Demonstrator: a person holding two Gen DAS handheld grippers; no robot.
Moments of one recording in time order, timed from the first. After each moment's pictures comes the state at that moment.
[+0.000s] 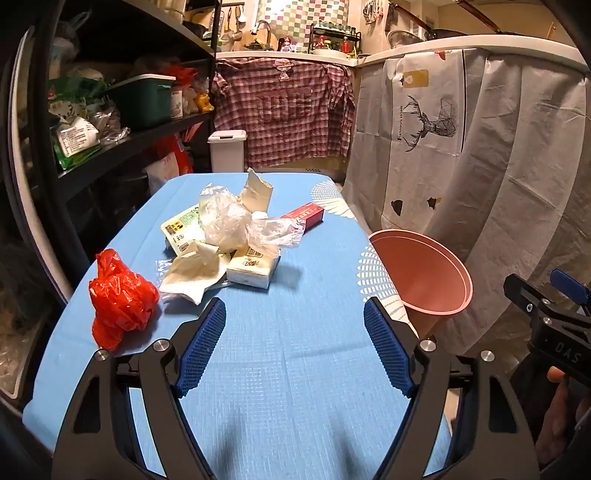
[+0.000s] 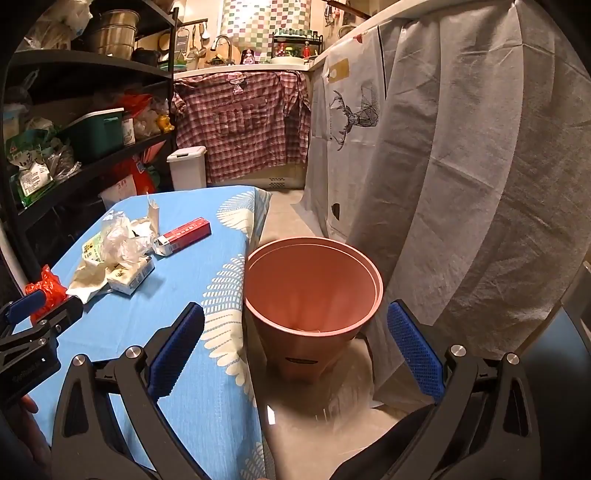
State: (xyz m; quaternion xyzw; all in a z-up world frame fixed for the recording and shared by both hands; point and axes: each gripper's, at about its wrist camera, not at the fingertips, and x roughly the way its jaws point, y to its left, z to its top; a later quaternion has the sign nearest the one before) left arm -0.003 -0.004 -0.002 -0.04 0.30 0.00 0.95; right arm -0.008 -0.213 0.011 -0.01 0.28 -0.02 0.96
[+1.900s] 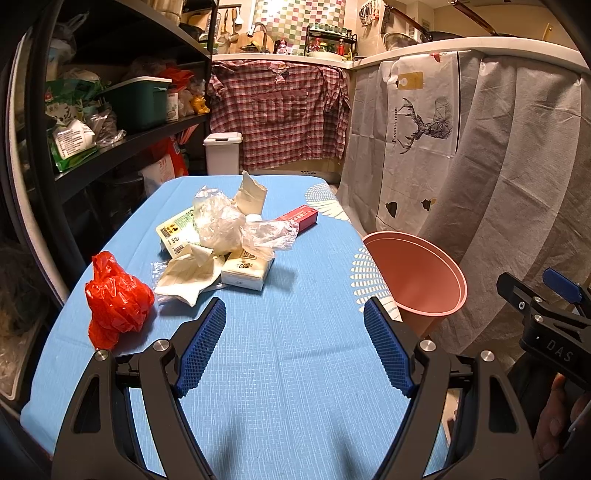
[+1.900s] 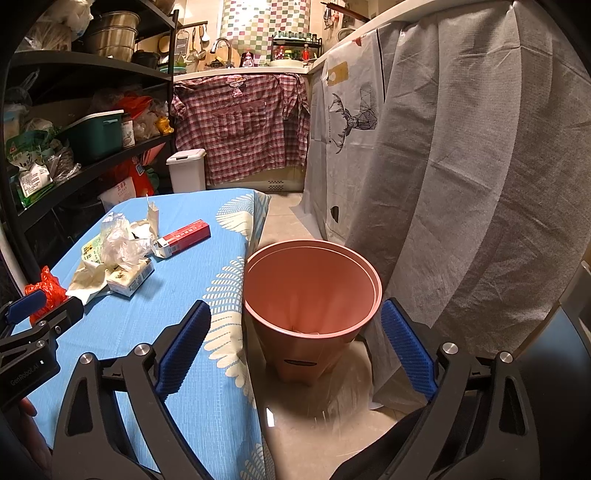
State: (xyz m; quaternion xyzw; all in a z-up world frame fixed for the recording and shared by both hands) left arm -0.003 -0.004 -0.002 -0.04 0.29 -0.01 0.95; right arm -0.009 -0.214 0.013 -0.02 0.28 -0.03 0.96
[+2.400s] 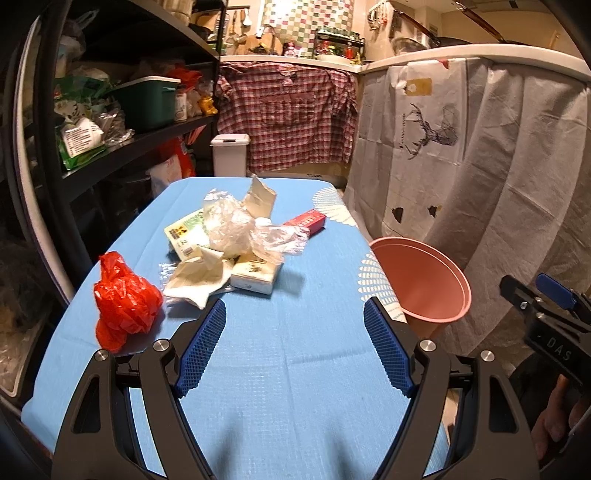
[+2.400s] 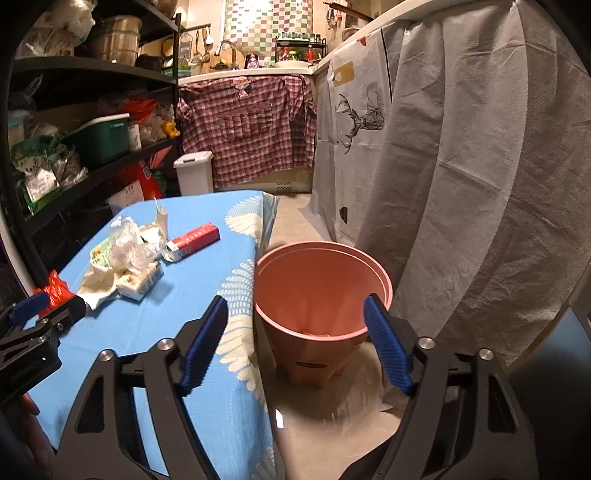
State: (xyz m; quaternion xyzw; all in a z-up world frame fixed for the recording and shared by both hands) left arm -0.003 0.004 0.004 -0.05 0.29 0.00 0.96; right arm -0.006 -0.208 0.016 0.00 0.27 -0.01 0.96
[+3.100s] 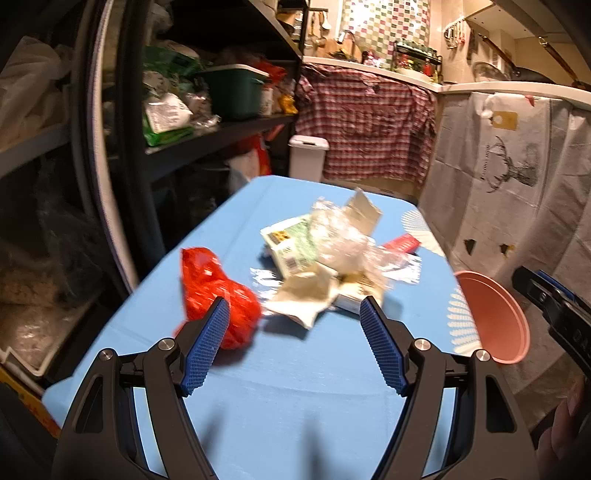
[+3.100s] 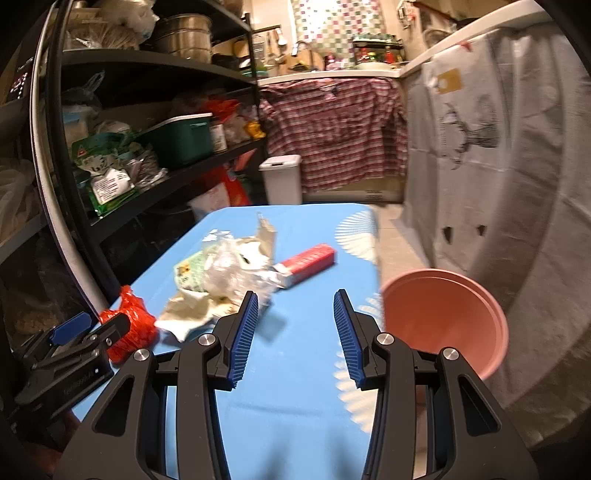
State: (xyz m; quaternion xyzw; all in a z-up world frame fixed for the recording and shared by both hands) left arm 0.008 0.089 0.002 -0.09 0.28 0.14 0.95; right arm 0.052 -0.110 0.021 0.01 0.27 0.16 0.95
